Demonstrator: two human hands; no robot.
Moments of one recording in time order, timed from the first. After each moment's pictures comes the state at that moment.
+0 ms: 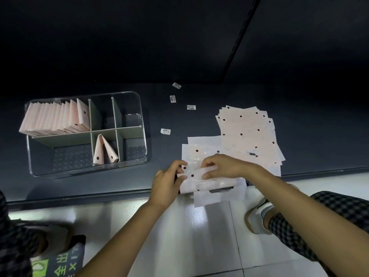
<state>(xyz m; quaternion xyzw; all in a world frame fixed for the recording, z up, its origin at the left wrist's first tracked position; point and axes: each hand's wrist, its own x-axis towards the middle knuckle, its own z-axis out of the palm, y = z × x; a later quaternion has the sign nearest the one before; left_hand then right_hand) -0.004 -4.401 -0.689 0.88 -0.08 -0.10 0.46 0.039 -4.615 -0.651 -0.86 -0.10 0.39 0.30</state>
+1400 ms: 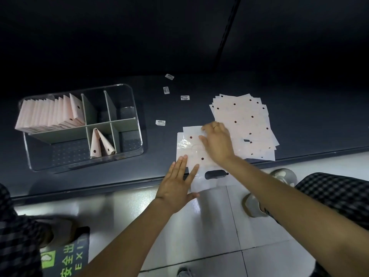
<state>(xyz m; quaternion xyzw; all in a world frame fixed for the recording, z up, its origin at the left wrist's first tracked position) -0.039 -4.419 -0.699 0.92 -0.34 -0.18 -0.01 0.038 -4.593 -0.659 -1.00 0.00 0.01 0.10</state>
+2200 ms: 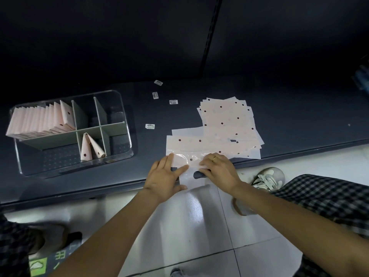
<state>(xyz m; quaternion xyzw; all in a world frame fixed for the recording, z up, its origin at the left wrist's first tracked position) -0.015 -4.417 -0.685 0.93 -0.32 -0.17 0.01 -0.046 -4.631 -0.666 -0.98 -0.13 -0.05 0.12</state>
